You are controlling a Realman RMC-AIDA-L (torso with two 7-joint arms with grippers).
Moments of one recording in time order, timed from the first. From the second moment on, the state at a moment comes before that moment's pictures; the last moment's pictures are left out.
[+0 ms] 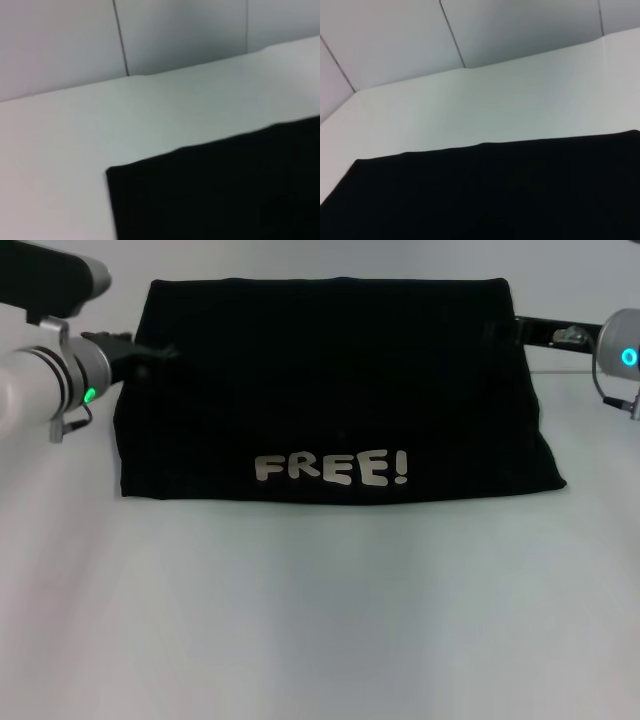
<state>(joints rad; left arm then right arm) -0.95 -2.11 0.43 0.42 2.29 0.36 -1.57 0.97 2.00 -0.53 -0.35 -2.20 -0.61 1.97</state>
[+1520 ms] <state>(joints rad) -0.62 -2.13 0.47 0.72 2.37 1.00 -1.95 0.76 2.01 -0.53 -0.54 -1.99 -1.21 1.77</state>
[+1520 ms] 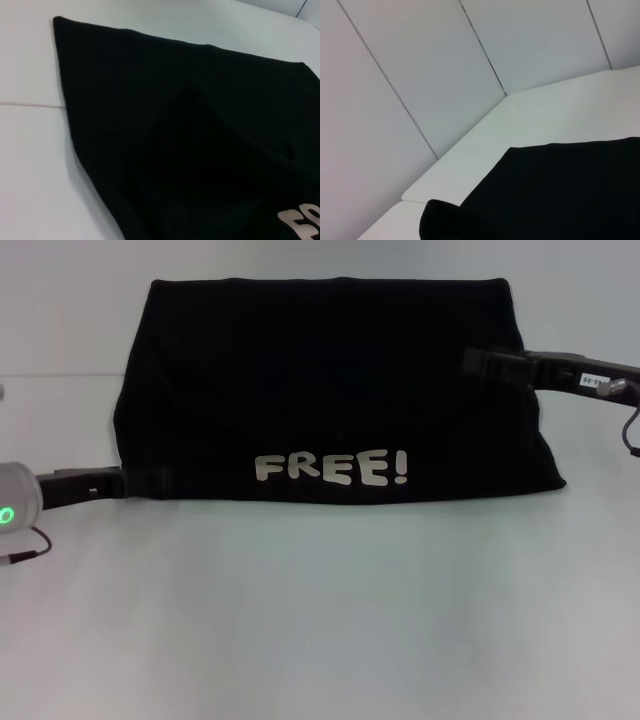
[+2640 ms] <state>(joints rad) -0.66 -2.13 0.57 0.69 2.40 0.92 -1.95 0.76 2.02 -0.52 -0.54 -1.99 -1.19 1.77</state>
